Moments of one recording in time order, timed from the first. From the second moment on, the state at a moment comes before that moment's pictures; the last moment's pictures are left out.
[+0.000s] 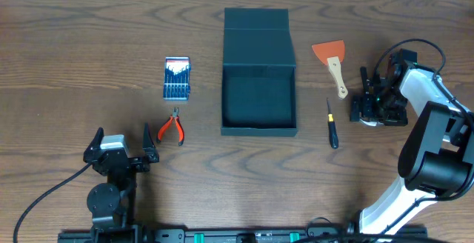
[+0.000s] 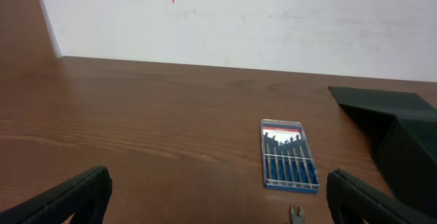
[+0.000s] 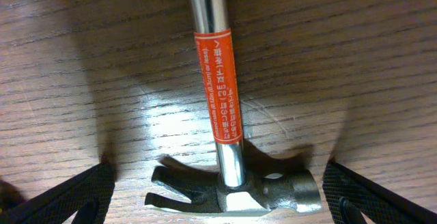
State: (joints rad) left arm 0.07 0.01 0.02 -0.11 0.00 -0.03; right arm -0.28 1.97 1.25 -0.89 0.02 -0.12
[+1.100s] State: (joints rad) left arm 0.07 0.01 0.02 -0.11 0.00 -0.03; right arm -0.28 1.97 1.25 -0.89 0.02 -0.17
